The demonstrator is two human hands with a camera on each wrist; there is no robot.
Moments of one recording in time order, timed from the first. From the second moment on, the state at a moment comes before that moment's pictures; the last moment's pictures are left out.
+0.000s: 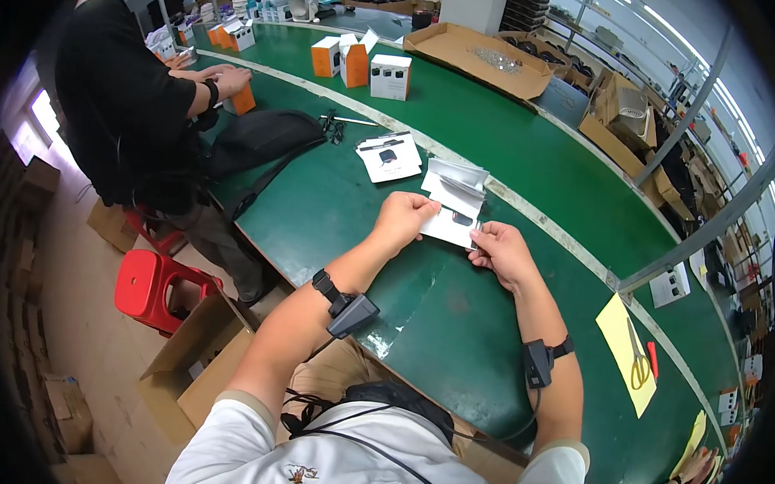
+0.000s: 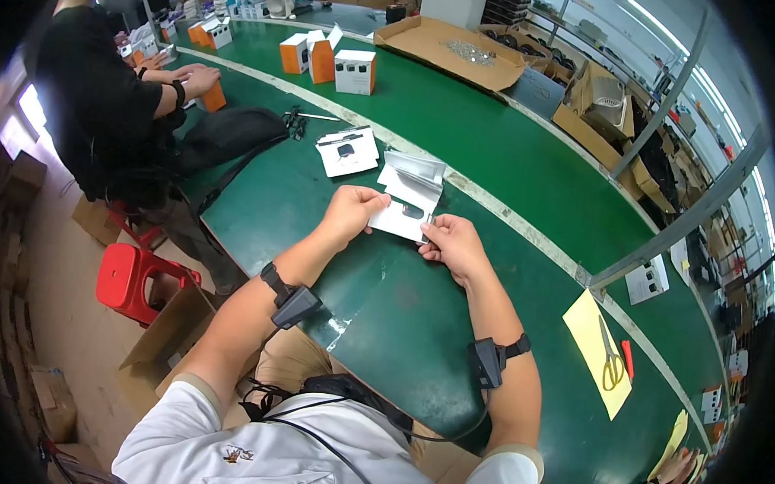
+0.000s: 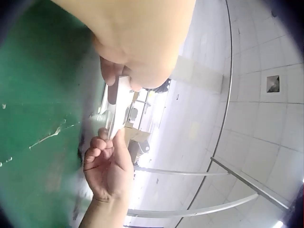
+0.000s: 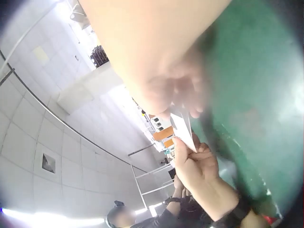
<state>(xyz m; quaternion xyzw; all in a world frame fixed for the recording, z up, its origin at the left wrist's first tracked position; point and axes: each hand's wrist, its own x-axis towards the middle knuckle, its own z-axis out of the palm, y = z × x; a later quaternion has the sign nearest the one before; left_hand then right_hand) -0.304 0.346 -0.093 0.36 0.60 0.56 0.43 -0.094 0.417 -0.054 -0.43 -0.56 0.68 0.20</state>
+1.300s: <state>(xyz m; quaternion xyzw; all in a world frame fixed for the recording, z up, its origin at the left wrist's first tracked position) -0.311 0.341 -0.079 0.34 0.39 0.63 0.58 -0.107 0.408 -0.046 -0.21 -0.91 0.08 0.34</state>
